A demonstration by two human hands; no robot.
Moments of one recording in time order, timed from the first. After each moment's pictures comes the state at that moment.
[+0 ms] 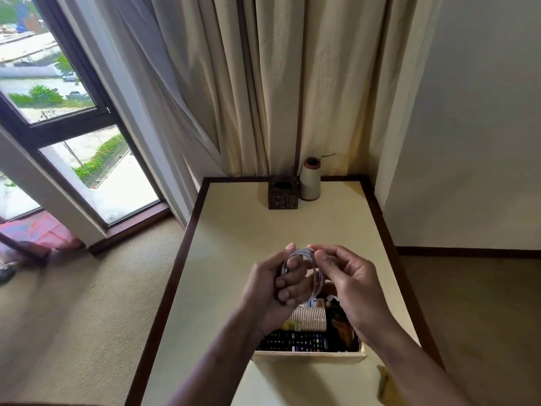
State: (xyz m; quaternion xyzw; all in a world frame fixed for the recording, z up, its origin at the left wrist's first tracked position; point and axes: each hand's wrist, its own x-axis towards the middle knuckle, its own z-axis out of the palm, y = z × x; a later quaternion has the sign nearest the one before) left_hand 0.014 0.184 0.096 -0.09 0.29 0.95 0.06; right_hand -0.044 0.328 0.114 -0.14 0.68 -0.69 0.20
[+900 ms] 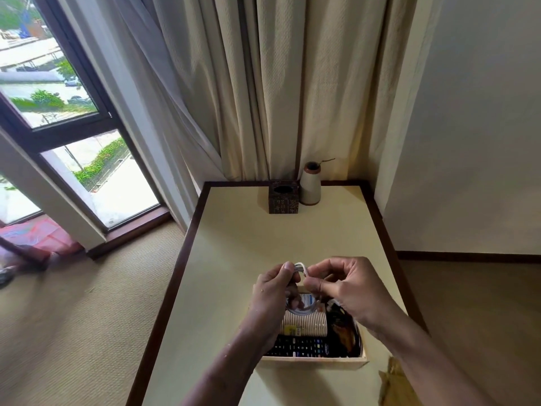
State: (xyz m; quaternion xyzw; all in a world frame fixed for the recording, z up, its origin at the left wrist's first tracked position) left_hand 0.022 0.195 0.084 -0.27 0.56 0.78 -0.09; right_hand -0.056 0.331 0.128 -0.18 0.75 -0.58 0.26
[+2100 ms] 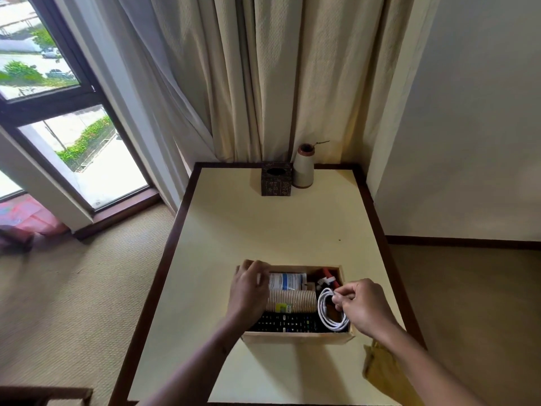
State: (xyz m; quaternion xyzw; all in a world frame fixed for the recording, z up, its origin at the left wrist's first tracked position) left_hand 0.025 0.157 -0.045 -0.28 0.86 0.42 -0.11; right_hand -0.073 0.389 0.003 -0.13 0.92 -0.31 0.19
